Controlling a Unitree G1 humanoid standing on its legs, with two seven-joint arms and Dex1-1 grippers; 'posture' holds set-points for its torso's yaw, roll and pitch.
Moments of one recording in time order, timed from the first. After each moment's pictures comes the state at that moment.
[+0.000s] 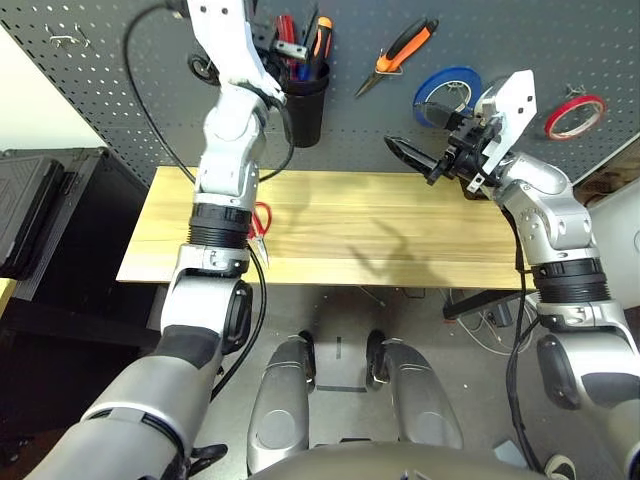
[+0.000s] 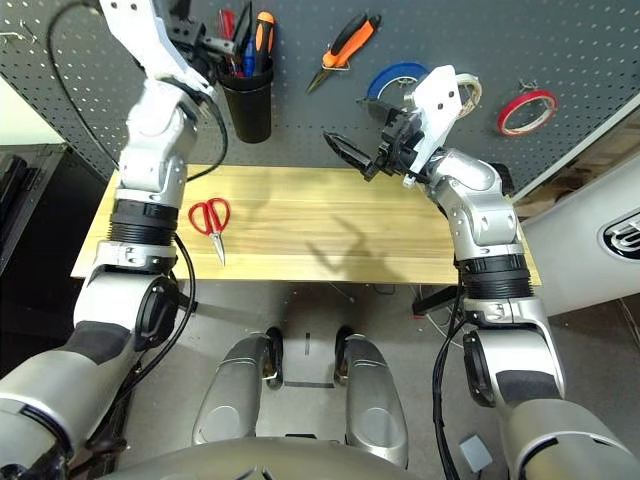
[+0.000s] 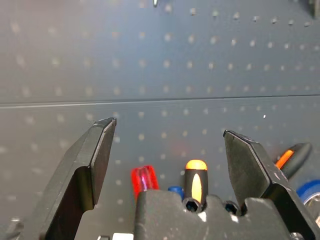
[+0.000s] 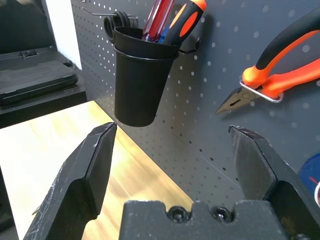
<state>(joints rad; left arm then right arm) -0.95 0.25 0.07 0.17 -0.09 0.20 -0.21 -0.67 -0.38 -0.05 0.23 0.36 0.18 0.79</state>
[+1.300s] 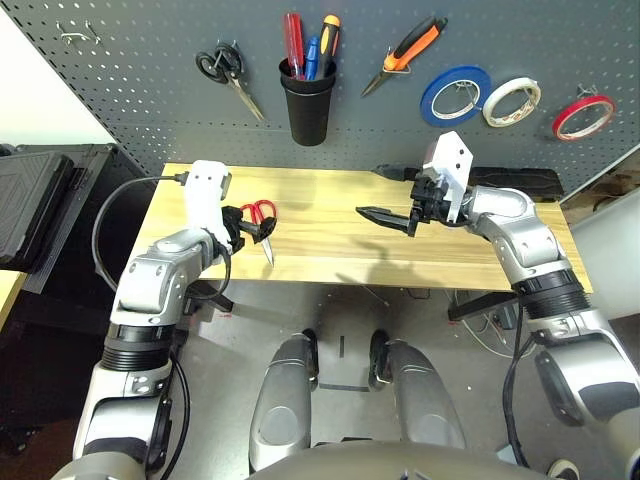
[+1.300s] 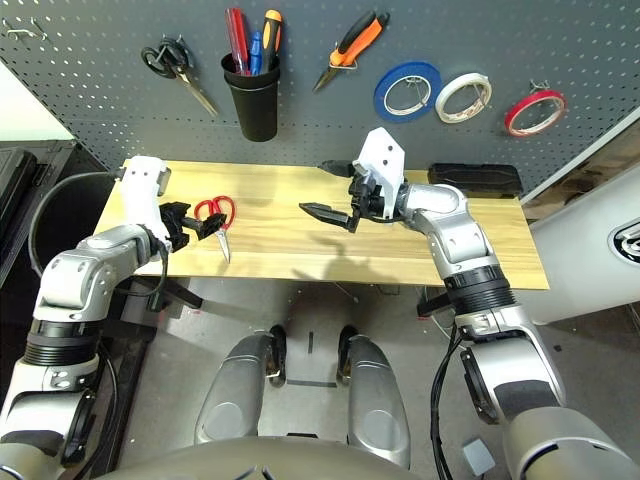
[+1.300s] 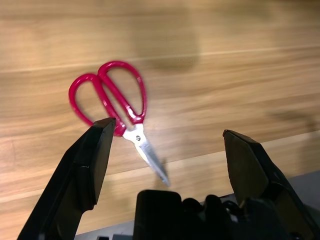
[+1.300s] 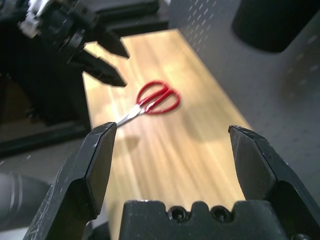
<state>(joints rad) -0.39 0.48 0.01 -0.01 -0.26 0.88 -0.33 -0.60 -0.38 0.18 0.28 0.21 0.17 1.01</state>
